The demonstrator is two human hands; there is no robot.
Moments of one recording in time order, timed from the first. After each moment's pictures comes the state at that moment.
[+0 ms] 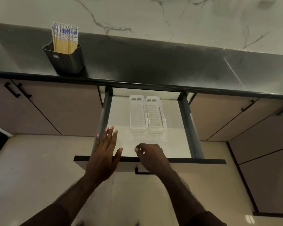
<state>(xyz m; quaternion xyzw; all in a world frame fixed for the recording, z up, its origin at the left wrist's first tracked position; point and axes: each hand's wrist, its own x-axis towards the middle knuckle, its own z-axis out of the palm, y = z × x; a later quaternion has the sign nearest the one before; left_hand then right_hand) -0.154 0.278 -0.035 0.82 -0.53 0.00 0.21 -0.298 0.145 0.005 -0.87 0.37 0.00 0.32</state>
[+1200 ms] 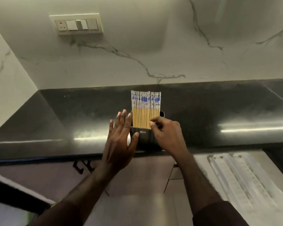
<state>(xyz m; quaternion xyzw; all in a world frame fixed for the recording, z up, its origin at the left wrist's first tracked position) 0.360 0.247 0.095 0.75 -0.55 0.12 0.35 0.231 0.125 0.131 -0.85 0.34 -0.26 0.31</state>
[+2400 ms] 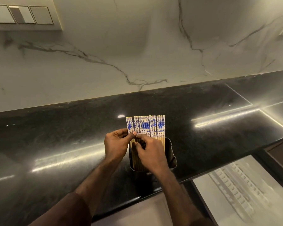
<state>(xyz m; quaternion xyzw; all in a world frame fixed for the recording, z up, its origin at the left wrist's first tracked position) 0.503 0.090 0.079 0.62 -0.29 -0.37 0.63 0.381 0.072 0.098 -0.80 0.48 -0.23 0.28</state>
